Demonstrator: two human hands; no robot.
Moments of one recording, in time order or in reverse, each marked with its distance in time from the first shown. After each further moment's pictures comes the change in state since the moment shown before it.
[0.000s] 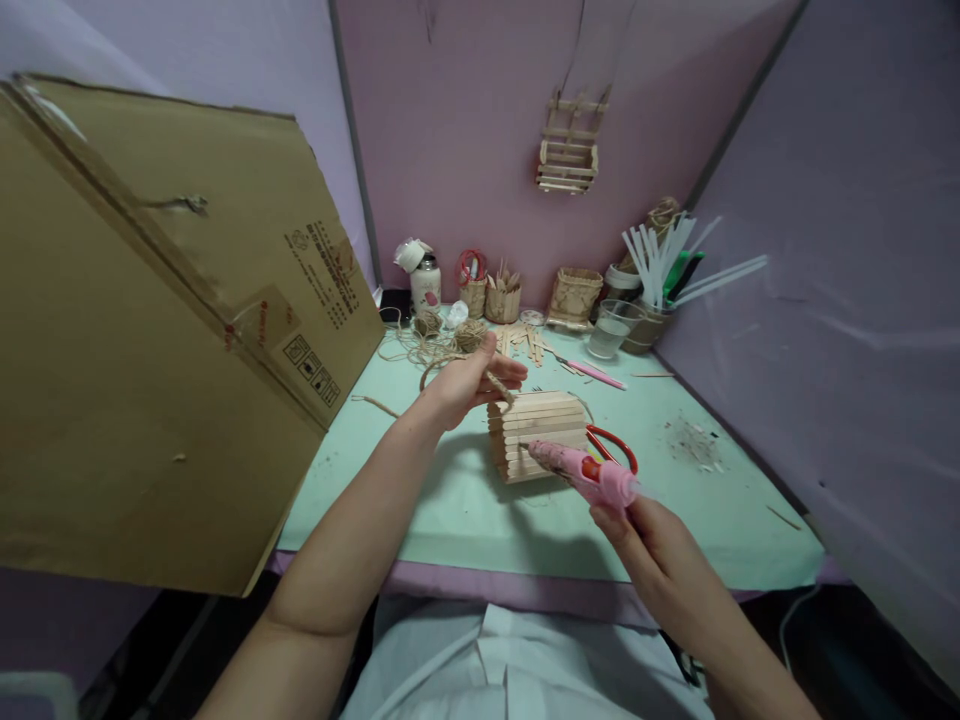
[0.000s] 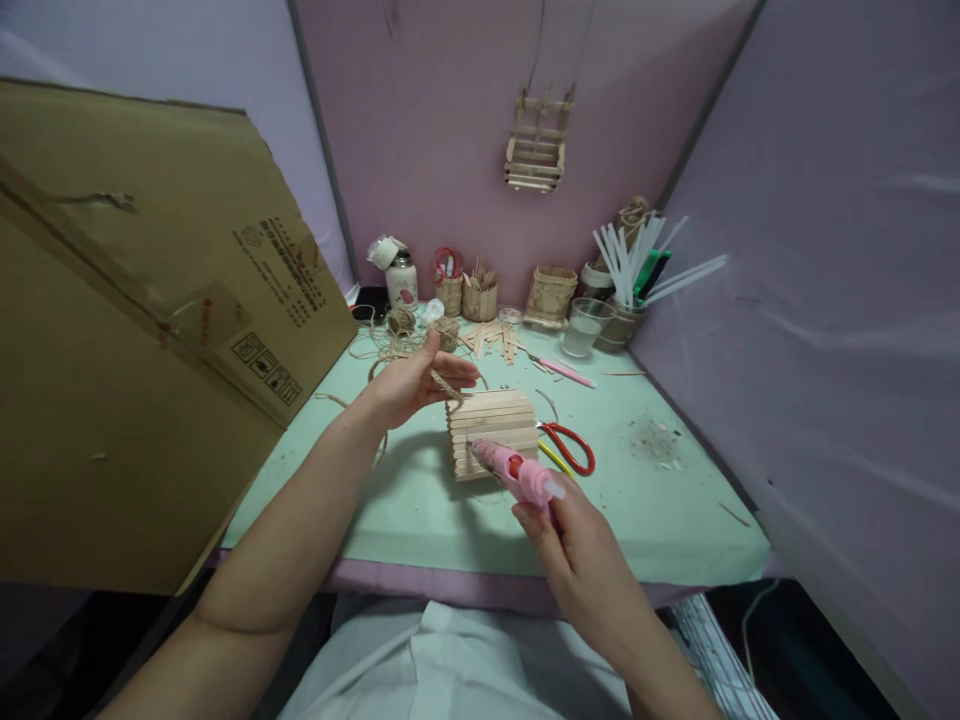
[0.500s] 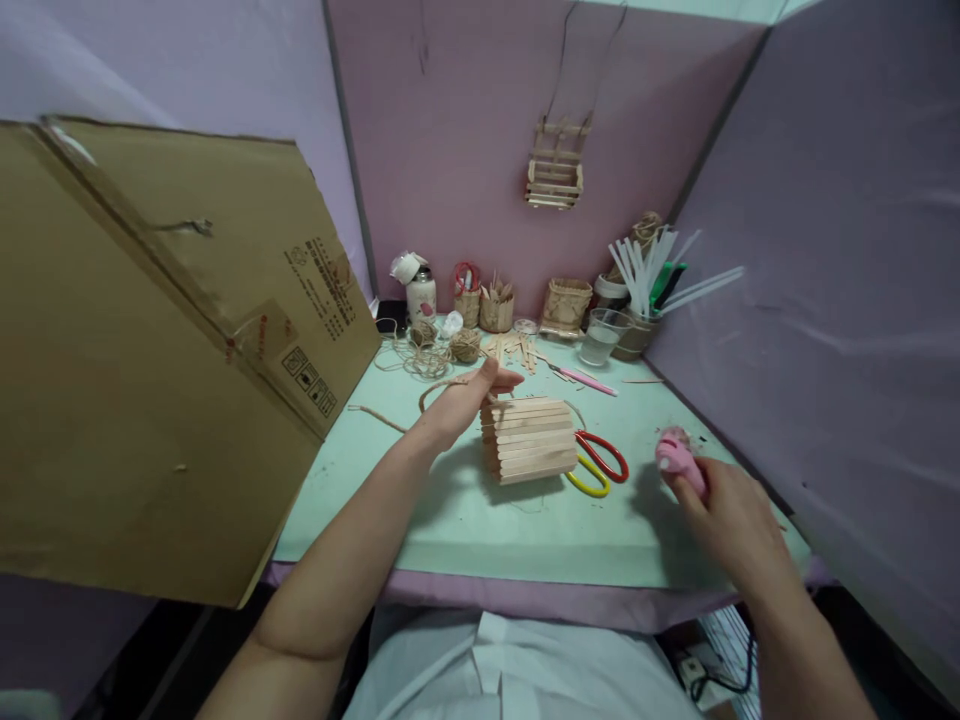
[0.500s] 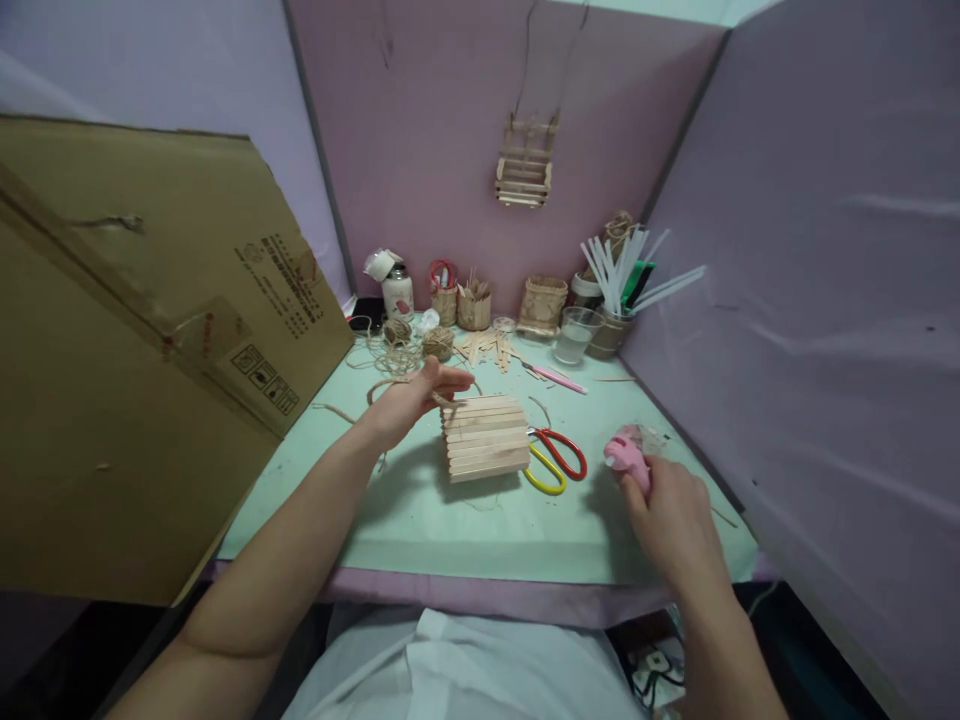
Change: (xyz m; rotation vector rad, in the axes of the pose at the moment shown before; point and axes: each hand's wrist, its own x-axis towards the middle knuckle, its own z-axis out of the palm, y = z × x) left_hand -0.013 -0.006 0.010 0.192 0.019 0.138; right_hand 0.015 0.119 -0.059 -0.761 0.176 0.242
